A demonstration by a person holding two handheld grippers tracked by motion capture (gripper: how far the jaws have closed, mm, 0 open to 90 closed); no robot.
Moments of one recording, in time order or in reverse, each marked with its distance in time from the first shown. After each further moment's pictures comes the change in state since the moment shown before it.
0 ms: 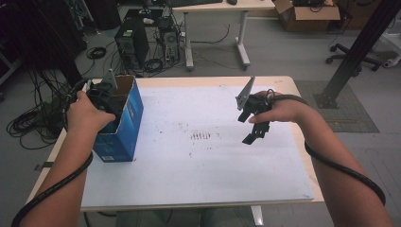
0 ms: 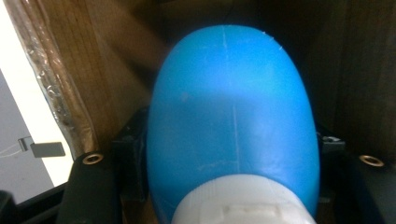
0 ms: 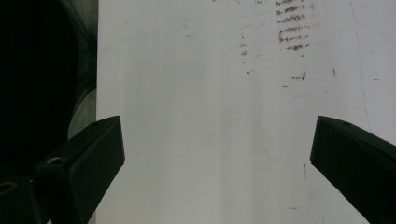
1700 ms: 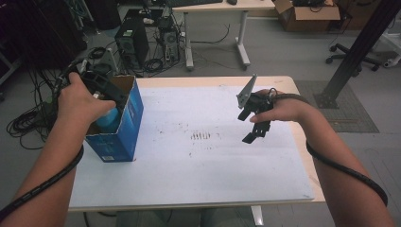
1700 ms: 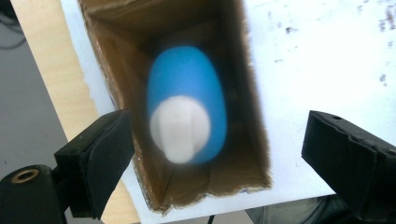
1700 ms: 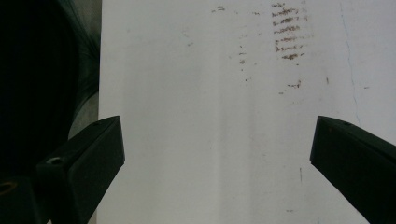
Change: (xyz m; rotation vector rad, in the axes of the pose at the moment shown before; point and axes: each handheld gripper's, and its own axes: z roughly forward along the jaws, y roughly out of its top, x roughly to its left) left arm -0.029 -0.022 -0.082 -0.131 0.031 0.135; right arm 0.004 0.003 -0.007 -0.027 -0.014 -0.013
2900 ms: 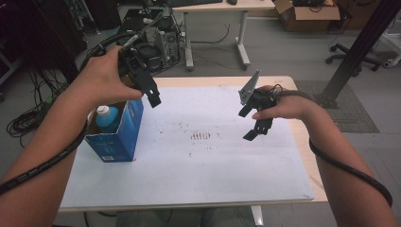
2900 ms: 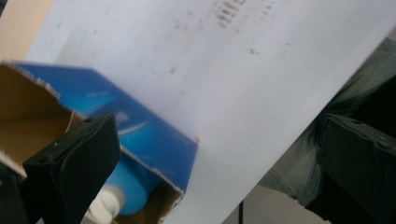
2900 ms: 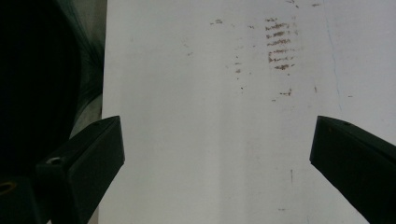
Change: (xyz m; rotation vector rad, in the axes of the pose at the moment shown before) left arm -0.113 0.012 -0.076 -0.071 -0.099 0.722; right arm 0.006 0.004 -0.015 -0.027 -0.025 -0.022
